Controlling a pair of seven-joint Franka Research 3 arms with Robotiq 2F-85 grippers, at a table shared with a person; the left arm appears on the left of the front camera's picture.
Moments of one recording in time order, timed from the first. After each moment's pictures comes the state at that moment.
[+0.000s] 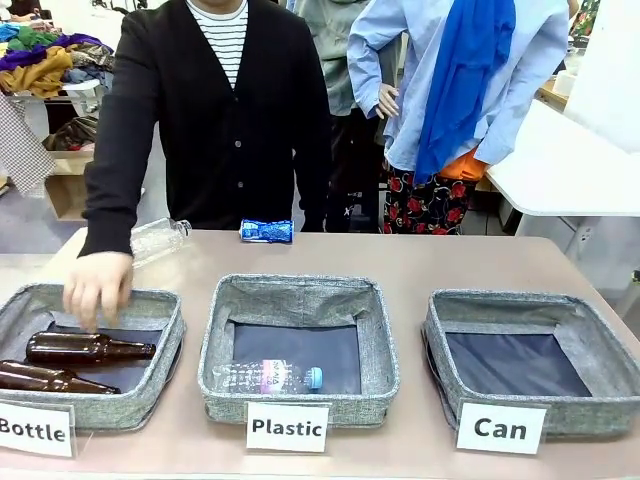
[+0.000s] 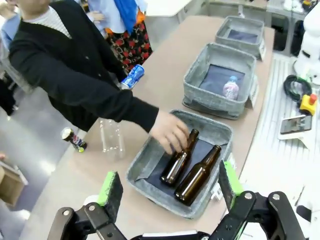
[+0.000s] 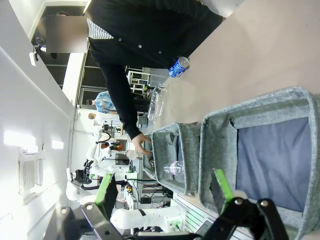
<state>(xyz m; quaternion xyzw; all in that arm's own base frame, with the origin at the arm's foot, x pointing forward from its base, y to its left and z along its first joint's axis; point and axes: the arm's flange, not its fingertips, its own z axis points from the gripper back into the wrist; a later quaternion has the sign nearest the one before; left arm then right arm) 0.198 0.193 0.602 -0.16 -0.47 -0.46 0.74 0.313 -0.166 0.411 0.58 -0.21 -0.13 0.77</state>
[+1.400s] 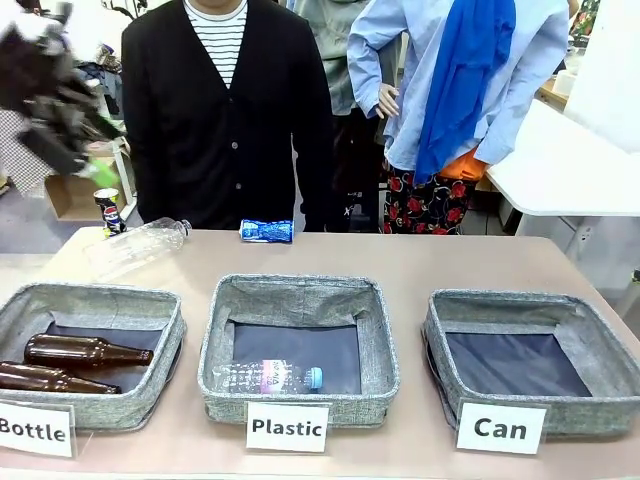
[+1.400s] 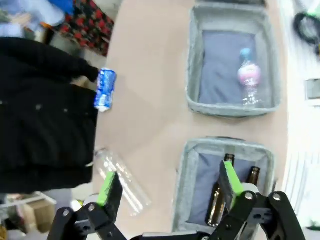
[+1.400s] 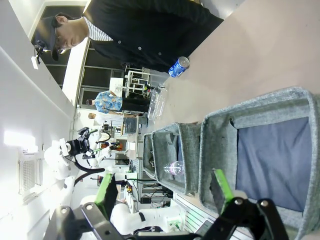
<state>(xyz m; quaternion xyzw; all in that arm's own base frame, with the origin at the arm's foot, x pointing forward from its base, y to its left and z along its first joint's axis) 0.396 -0.102 0.612 -0.04 -0.28 -0.66 0.70 0.313 -0.166 0.411 0.58 -0.21 -0.13 0.77</state>
